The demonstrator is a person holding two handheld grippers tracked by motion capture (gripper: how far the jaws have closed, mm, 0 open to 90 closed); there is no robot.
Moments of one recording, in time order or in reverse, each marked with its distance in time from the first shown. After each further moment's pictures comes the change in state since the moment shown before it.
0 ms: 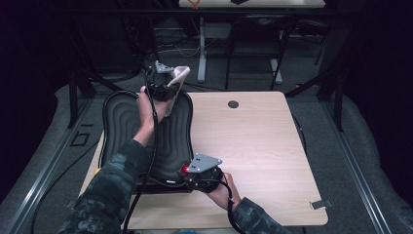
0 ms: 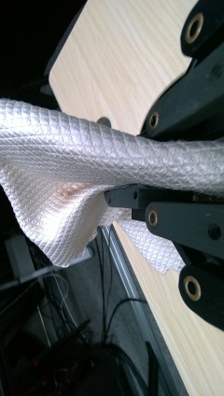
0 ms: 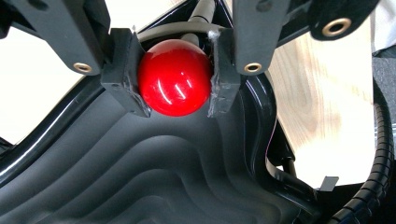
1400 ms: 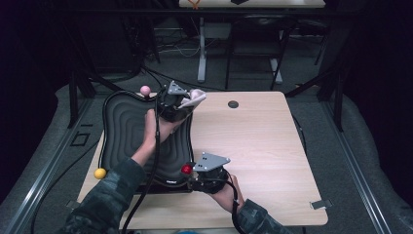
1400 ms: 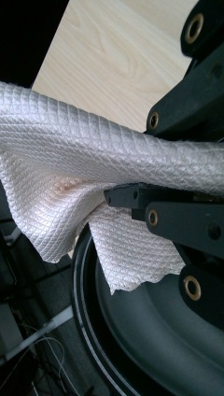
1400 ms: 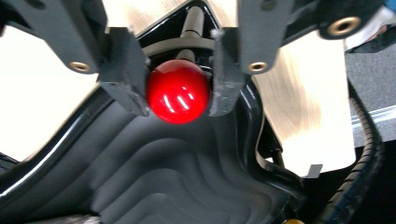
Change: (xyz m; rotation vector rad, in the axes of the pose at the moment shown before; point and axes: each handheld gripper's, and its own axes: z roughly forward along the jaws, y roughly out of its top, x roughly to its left) left arm -0.042 -0.035 -0.016 0.076 -0.203 0.107; right arm -0.004 -0.001 -0.017 -0.007 0.028 0.072
